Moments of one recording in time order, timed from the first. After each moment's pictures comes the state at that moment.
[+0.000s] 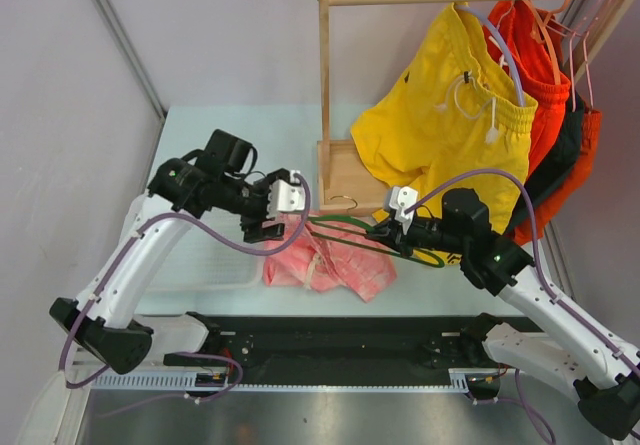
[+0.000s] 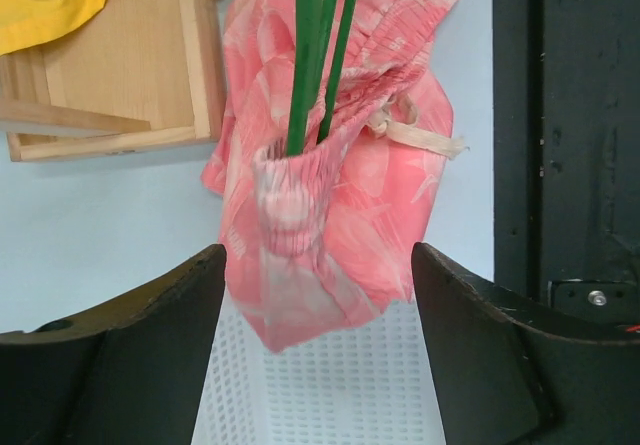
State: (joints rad) left arm -0.49 1.27 1.53 -1.29 0.60 1.02; right arm 0.67 0.84 0.82 -0.27 -0.55 -0.30
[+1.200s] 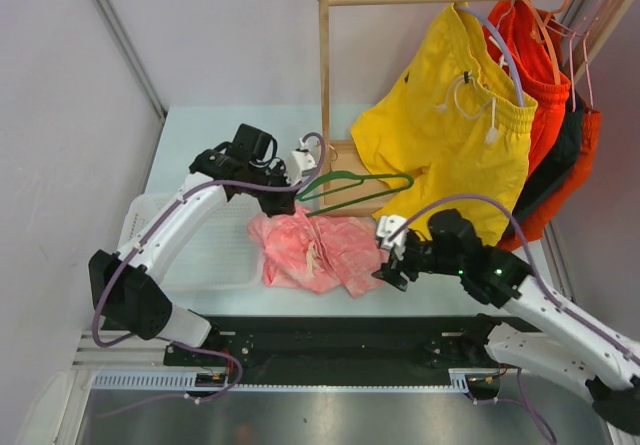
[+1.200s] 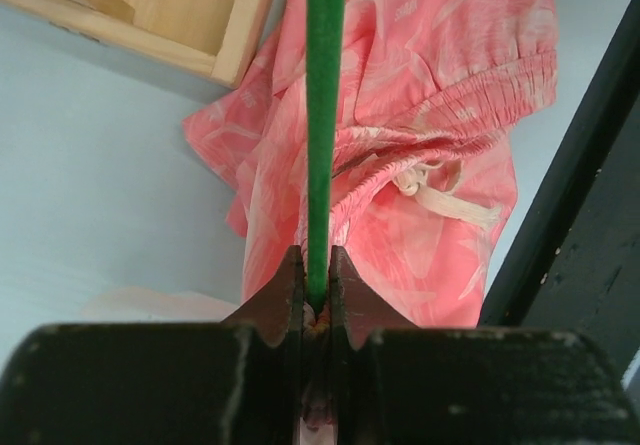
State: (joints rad) left arm -0.45 1.44 1.37 -0.94 0.48 0.57; right arm 0.79 0.75 0.78 -0.52 -0.36 -0.35
